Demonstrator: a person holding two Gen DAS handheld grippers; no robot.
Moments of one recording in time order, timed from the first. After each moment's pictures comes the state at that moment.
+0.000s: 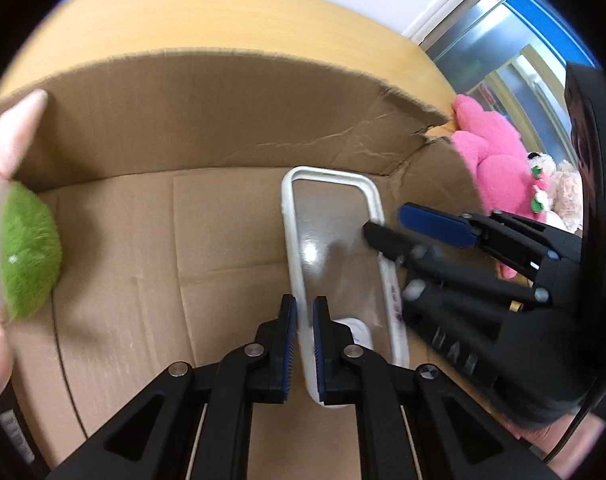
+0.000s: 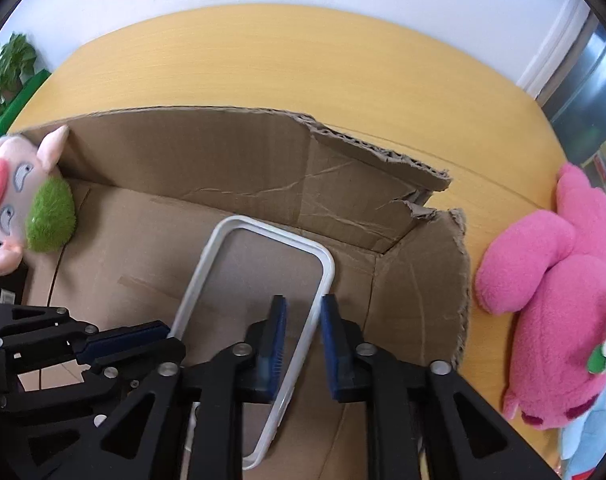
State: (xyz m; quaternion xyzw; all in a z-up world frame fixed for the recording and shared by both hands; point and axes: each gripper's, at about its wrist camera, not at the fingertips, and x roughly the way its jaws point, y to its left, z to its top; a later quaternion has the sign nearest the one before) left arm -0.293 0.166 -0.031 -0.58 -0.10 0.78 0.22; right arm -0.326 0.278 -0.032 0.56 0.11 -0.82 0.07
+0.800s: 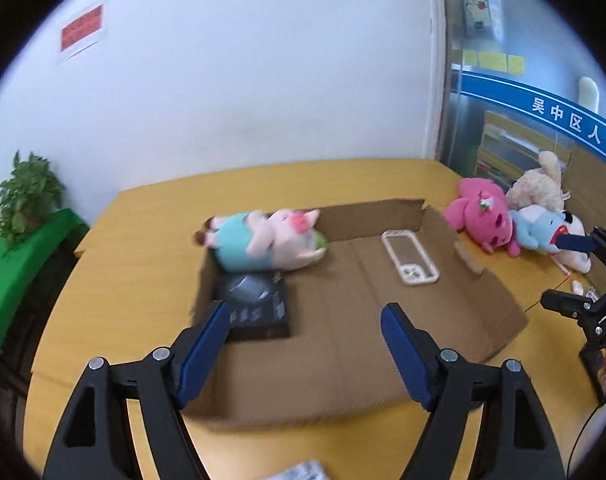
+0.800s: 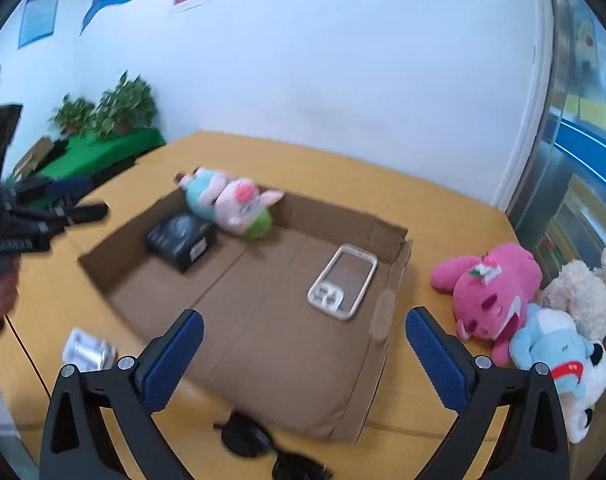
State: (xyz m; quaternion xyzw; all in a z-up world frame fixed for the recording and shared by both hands) left arm -0.003 0.008 0.126 -0.32 0.03 0.94 0.07; right arm -0.017 0.268 0.125 0.34 0.12 -0.91 0.18
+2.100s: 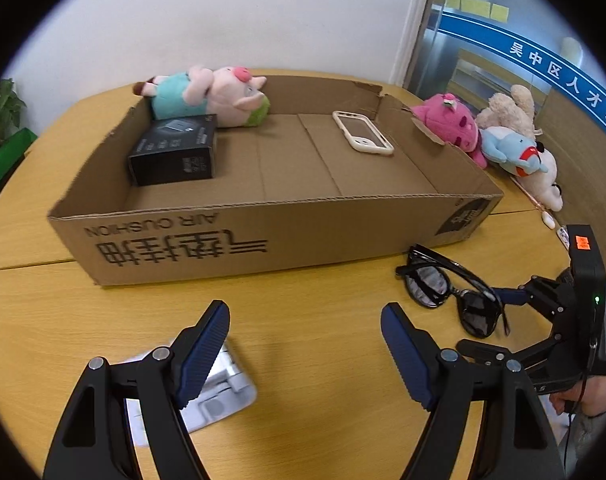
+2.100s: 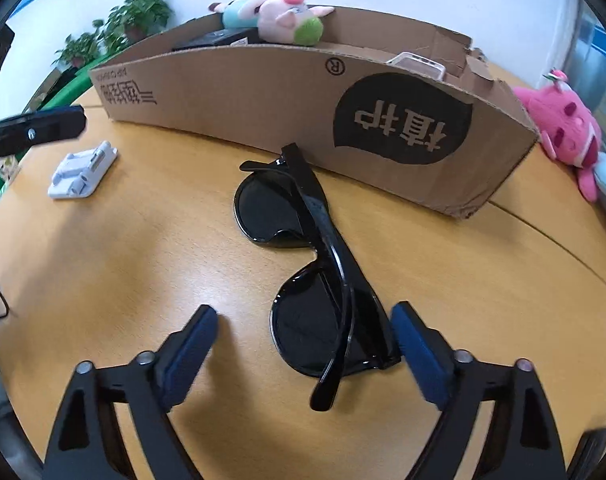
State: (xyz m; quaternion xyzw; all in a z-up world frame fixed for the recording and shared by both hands) left arm 0.056 0.049 -0.001 -0.43 -0.02 0.89 0.15; right arm 0.073 0.280 -0.047 0.49 0.10 -0.85 0.19
